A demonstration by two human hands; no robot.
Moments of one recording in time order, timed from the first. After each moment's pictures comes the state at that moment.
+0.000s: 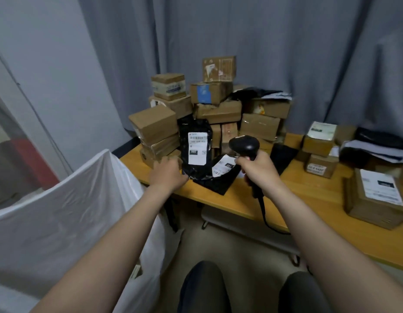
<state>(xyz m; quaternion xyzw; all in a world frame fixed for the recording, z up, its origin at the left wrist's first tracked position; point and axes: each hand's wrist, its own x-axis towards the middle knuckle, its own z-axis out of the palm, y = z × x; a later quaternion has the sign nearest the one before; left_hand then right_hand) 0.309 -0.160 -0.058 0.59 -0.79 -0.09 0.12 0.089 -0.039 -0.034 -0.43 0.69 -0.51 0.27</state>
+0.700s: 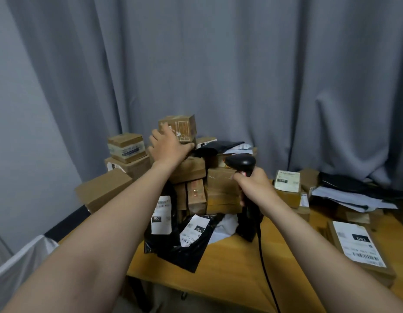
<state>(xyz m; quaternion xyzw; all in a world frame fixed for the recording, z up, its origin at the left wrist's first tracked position) 0.116 -0.284 0.101 0.54 -0.76 -0.06 0.35 -0.028 -0.092 0.040 -0.39 0.70 -0.55 0.24</state>
